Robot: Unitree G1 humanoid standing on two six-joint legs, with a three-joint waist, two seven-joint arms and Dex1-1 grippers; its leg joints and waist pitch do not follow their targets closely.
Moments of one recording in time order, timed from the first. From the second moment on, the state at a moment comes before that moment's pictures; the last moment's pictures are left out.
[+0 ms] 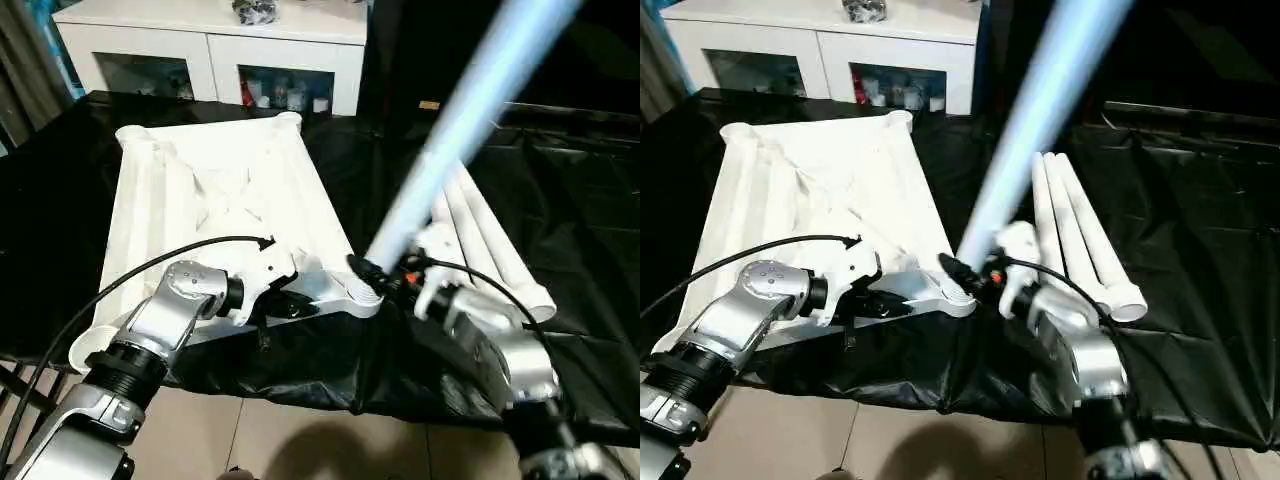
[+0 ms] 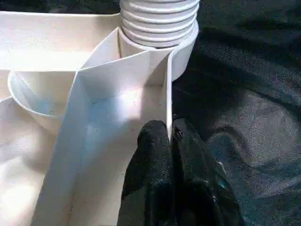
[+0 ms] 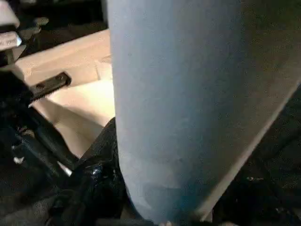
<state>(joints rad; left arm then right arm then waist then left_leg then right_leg) -0.54 0.43 -0.34 0.46 -0.05 0.23 -1.10 -0.39 -0.22 0.15 0.34 0.22 0.17 0.73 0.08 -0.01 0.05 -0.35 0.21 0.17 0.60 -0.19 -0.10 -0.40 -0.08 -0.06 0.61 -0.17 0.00</state>
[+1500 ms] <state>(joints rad) -0.64 0.28 -0.29 0.58 0.00 0.35 -0.90 -0.63 -0.13 0.07 0.78 0.17 0.01 0.57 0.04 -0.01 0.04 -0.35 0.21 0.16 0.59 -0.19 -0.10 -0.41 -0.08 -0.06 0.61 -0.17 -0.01</state>
